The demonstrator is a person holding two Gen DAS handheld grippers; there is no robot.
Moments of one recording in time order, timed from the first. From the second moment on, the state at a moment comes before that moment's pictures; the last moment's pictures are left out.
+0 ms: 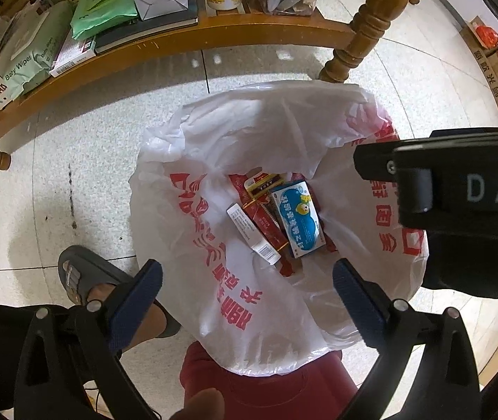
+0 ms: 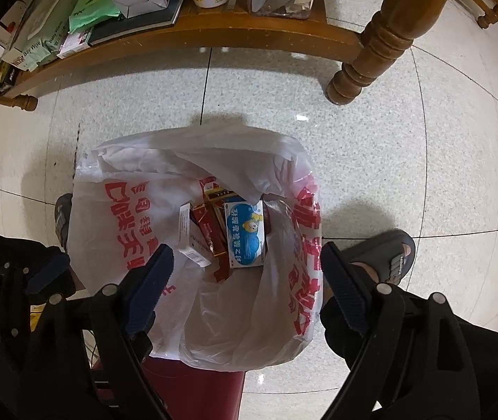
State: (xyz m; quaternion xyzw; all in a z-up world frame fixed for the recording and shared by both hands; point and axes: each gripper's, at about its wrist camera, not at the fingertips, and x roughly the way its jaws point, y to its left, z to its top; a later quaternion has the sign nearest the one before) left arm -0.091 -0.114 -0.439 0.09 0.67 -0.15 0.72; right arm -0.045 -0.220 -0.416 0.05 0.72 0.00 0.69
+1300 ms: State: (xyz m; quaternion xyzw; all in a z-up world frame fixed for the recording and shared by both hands) left arm -0.065 -0.076 -0.219 0.01 0.46 -0.18 0.87; right arm -0.072 -0.254 -0.175 0.09 0.55 0.01 0.83
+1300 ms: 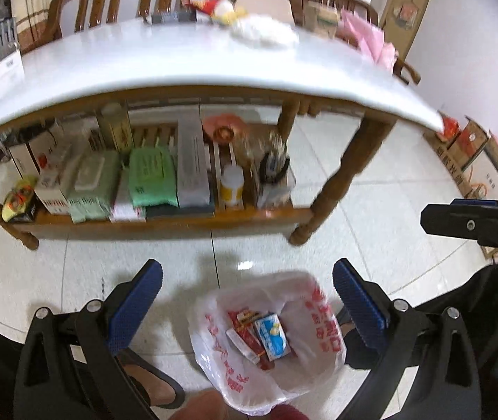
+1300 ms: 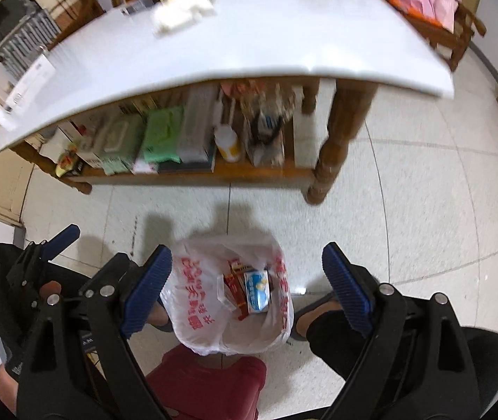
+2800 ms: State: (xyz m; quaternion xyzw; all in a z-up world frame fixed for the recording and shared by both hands) left arm 0.281 -0.050 -0.139 0.05 0.38 -0.17 0.91; right arm 0.198 -0.202 -0.118 0.02 0.55 -0.04 0.84
